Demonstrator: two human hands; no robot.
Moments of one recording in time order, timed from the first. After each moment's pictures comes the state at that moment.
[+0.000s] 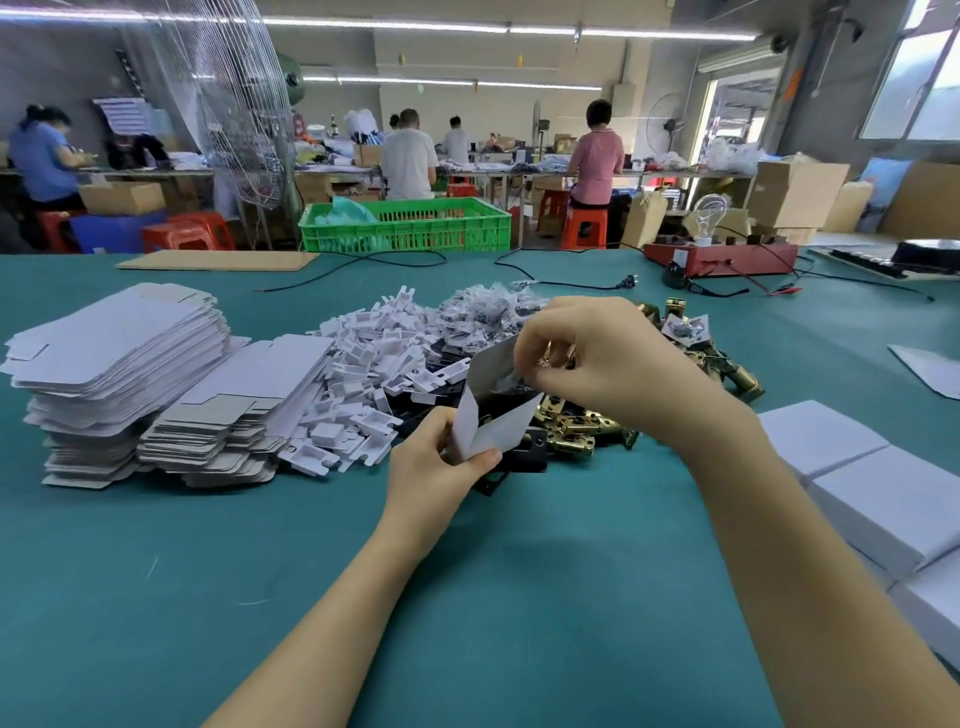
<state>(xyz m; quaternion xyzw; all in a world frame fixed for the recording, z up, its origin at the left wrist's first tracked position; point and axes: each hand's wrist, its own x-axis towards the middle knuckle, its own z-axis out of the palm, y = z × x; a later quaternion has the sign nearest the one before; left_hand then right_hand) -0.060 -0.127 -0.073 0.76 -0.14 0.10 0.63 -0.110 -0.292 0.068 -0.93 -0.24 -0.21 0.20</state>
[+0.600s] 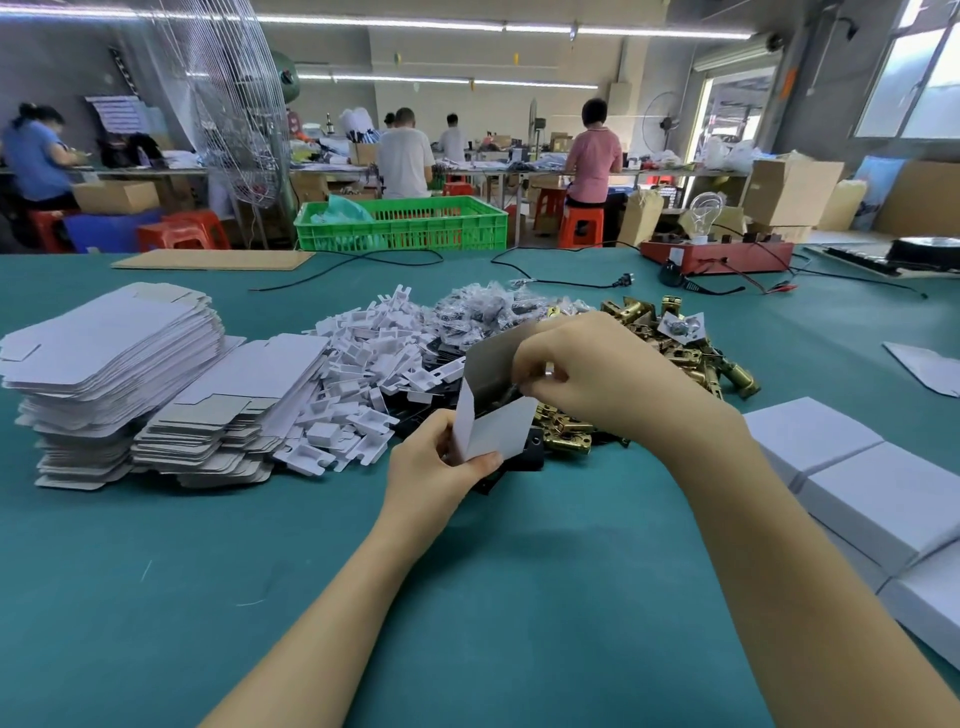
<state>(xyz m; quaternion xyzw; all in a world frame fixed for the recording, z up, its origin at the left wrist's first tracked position) -0.056 -0.125 -0.078 0.75 -0.14 0.07 0.64 -0.101 -0.290 0.060 -0.95 -0.23 -0.18 0.10</state>
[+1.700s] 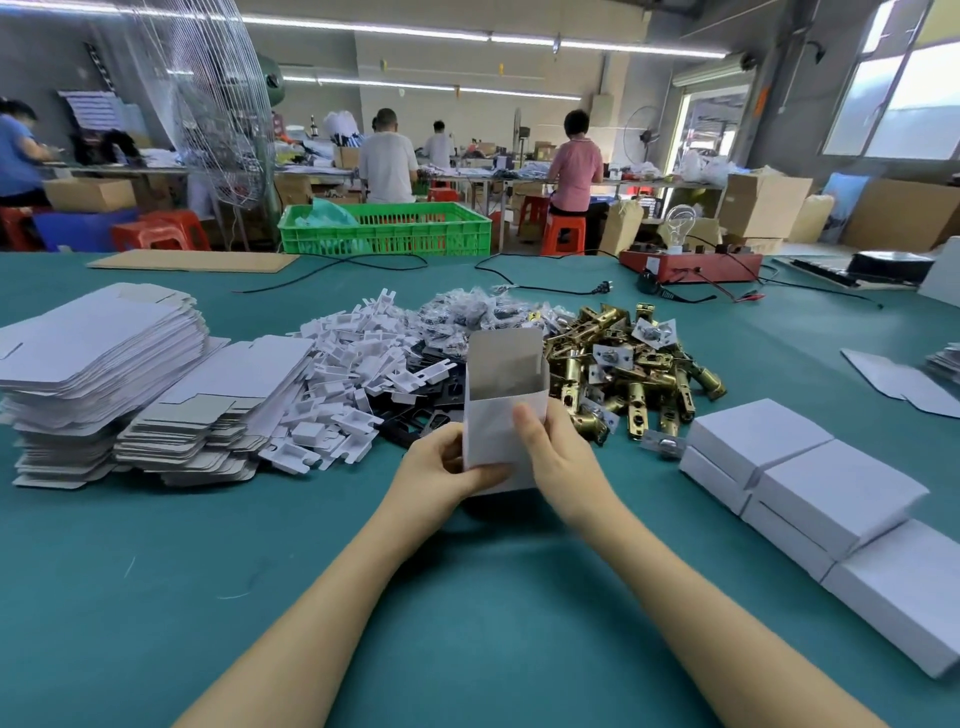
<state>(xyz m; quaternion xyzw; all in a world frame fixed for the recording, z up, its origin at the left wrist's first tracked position) -0.062 -0.133 -0.075 0.72 -0.21 -0.05 0.66 -0.109 -0.280 -0.045 -0.81 -0.02 -0.16 0.56</state>
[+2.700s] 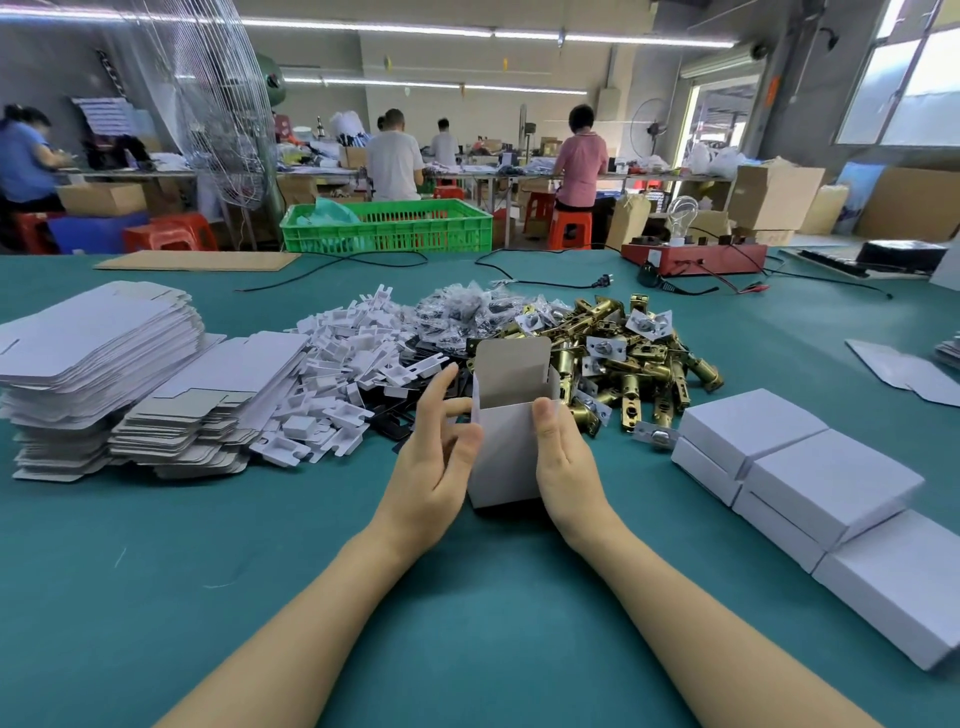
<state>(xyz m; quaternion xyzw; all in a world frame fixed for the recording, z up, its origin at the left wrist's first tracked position) -0.084 -0.146 -0.075 0.74 -0.31 0.20 0.56 -0.103 -0.293 -0.075 -0.75 -0.01 -0.21 0.63</state>
